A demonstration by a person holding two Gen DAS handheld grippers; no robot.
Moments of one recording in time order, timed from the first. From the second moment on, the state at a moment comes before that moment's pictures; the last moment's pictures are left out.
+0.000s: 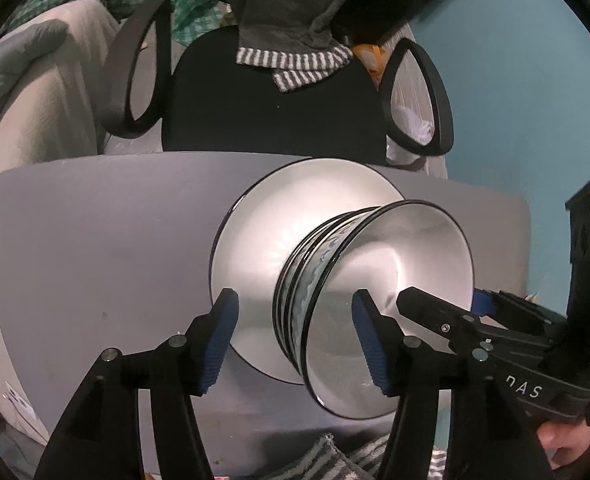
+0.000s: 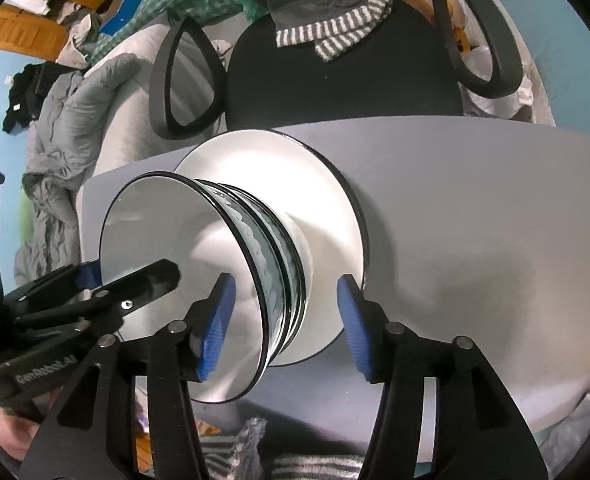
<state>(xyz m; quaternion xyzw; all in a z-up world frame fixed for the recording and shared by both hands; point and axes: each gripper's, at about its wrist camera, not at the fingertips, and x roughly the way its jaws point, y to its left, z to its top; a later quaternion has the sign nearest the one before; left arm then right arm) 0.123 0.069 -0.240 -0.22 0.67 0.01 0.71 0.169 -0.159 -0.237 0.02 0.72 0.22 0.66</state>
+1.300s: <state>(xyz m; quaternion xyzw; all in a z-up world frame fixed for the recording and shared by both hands) 0.028 0.036 -0.080 -0.18 0.57 0.01 0.80 0.116 -0.199 -0.069 -0.04 0.58 0.22 0.79</state>
